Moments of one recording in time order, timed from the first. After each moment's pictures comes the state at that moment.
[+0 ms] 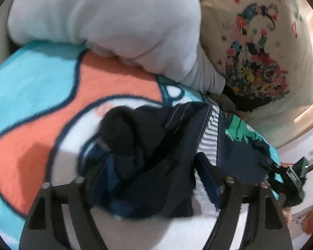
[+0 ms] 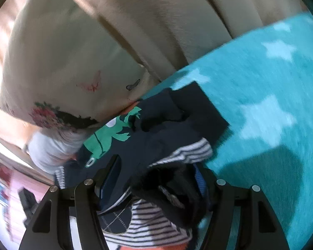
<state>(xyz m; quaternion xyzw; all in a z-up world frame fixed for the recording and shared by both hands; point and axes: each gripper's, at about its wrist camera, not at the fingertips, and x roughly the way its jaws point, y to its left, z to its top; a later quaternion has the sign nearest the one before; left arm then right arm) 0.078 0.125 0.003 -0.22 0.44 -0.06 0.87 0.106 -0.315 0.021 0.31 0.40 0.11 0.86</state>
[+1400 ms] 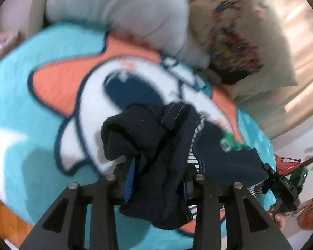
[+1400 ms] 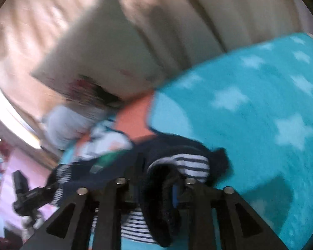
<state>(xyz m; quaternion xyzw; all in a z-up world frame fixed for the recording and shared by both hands) -0.035 0.127 0.005 -0.27 0.46 -0.06 0.84 -0.007 -0.339 0.039 0.27 0.38 0.11 0.88</state>
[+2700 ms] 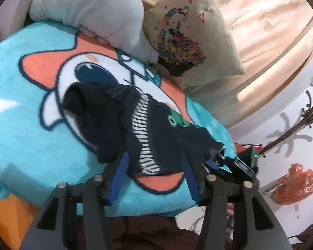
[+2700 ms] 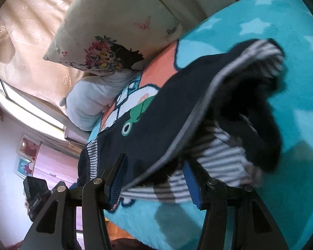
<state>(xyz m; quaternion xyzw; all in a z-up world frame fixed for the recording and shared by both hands) -0.103 0.117 0.038 -0.30 0.40 -0.20 0.84 -0.028 -0.279 0.013 0.35 0.41 0.23 0.81</state>
